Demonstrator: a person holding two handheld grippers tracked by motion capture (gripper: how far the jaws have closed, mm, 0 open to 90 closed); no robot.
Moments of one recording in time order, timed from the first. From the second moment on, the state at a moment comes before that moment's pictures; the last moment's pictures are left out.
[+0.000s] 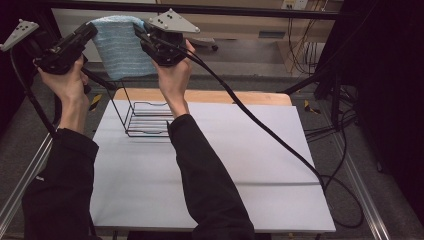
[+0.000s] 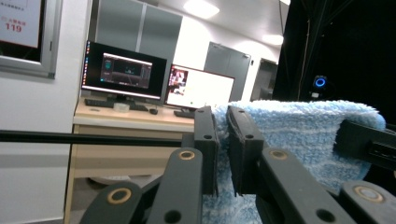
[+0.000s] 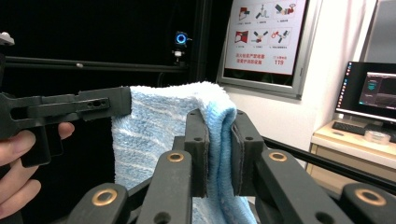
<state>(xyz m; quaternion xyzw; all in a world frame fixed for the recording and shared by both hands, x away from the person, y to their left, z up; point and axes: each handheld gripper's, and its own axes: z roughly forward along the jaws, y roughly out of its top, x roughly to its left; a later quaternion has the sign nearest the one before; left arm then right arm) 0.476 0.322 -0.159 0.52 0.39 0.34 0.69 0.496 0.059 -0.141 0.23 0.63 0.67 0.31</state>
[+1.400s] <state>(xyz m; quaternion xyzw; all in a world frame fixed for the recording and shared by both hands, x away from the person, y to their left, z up) 0.521 0.312 -0.189 0.57 0.41 0.33 0.63 0.538 0.048 -0.188 0.27 0.65 0.65 0.29</state>
